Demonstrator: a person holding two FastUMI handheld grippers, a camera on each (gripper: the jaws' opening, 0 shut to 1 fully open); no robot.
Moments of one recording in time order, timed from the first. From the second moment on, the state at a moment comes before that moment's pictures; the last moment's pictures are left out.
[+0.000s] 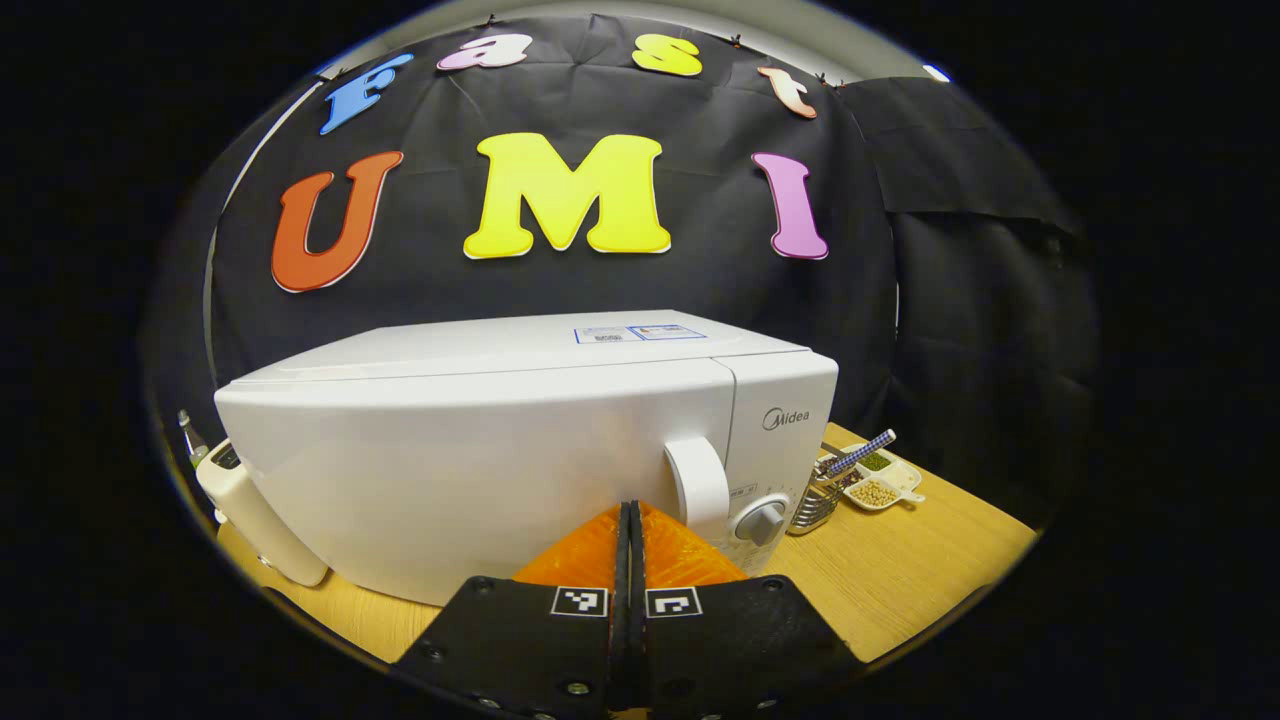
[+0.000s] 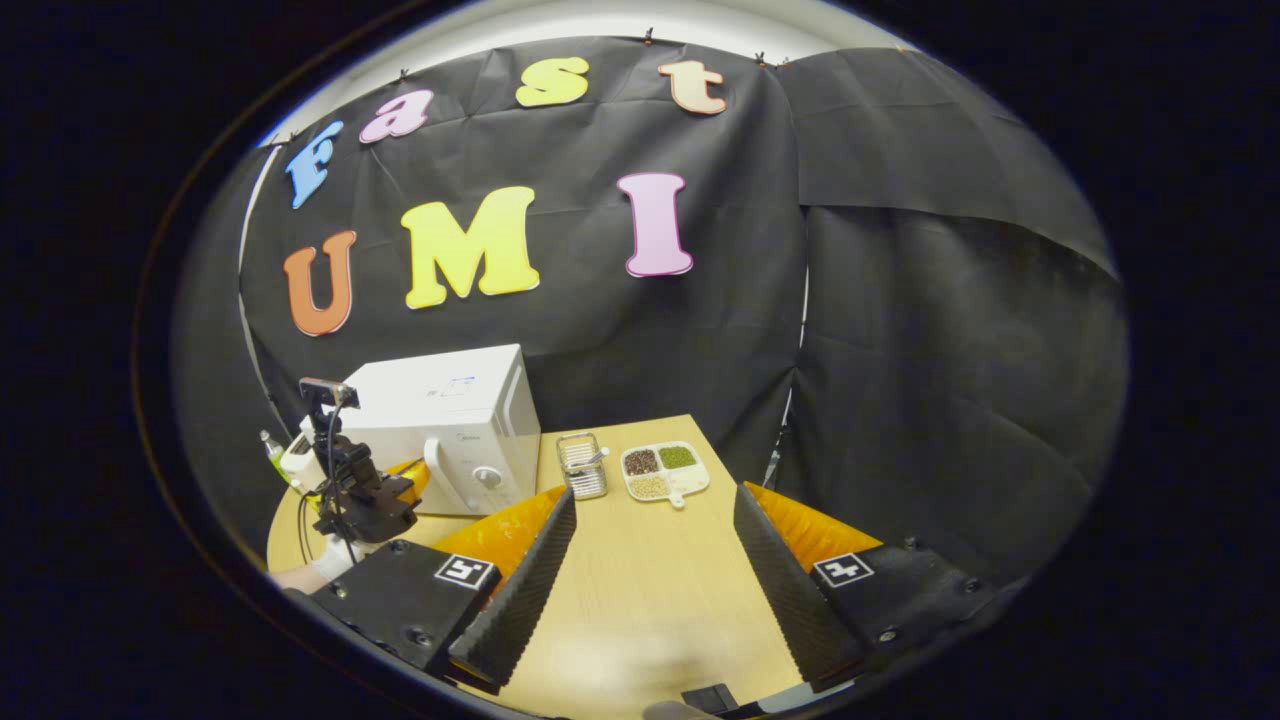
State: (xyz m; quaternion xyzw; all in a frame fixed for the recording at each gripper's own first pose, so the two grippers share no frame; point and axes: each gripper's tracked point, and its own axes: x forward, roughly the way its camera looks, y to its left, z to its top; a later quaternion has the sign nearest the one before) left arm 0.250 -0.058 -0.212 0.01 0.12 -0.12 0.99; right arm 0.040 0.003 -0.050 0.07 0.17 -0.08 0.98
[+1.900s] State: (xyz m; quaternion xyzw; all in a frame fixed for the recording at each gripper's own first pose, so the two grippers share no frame) left arm 0.009 0.104 0.042 -0.03 -0.01 0.00 1.00; right arm 0.023 0.107 0.044 0.02 0.02 0.04 1.00
